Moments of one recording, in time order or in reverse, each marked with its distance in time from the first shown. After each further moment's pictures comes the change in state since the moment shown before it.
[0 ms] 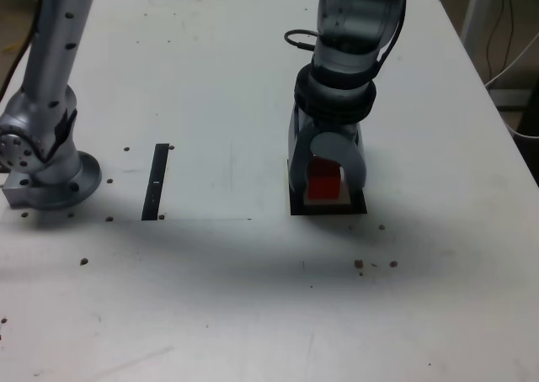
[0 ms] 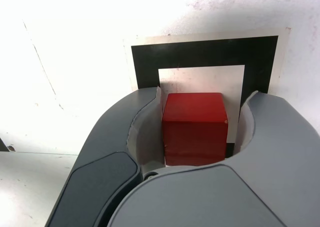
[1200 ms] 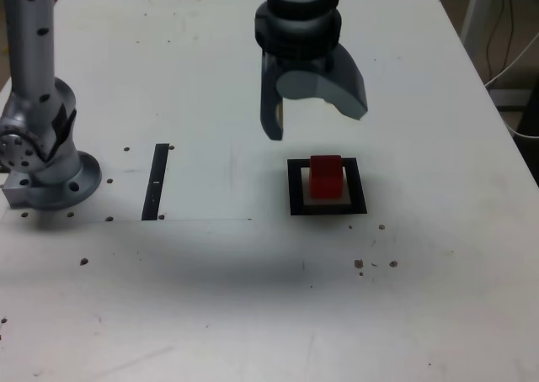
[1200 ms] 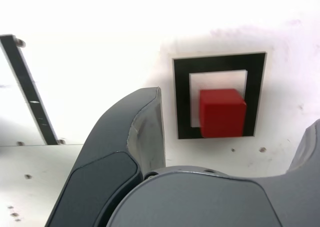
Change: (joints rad) arm 0.036 -0.220 0.027 0.111 0.064 0.029
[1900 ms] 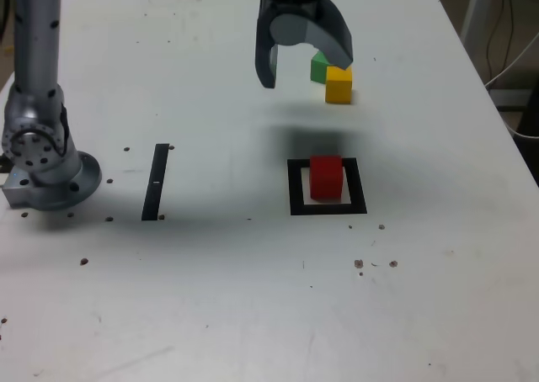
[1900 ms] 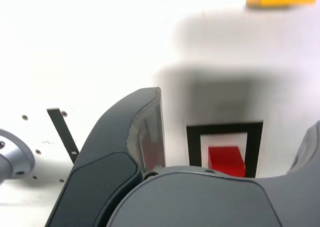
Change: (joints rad) arm 0.336 0.047 -0.094 0.043 -0.028 0.383
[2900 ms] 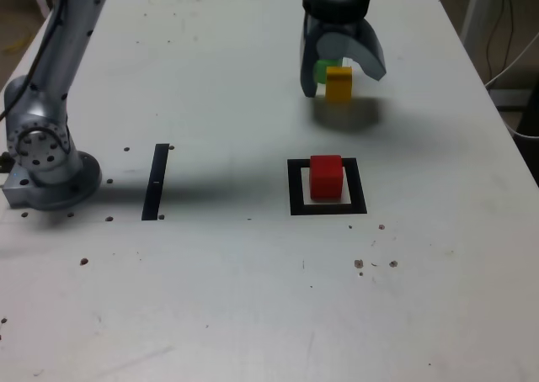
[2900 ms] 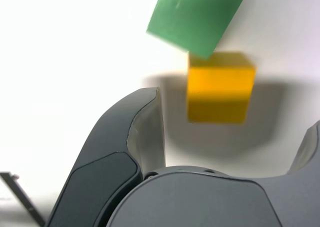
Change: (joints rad) arm 0.101 0.269 -0.188 -0.093 0.008 0.079
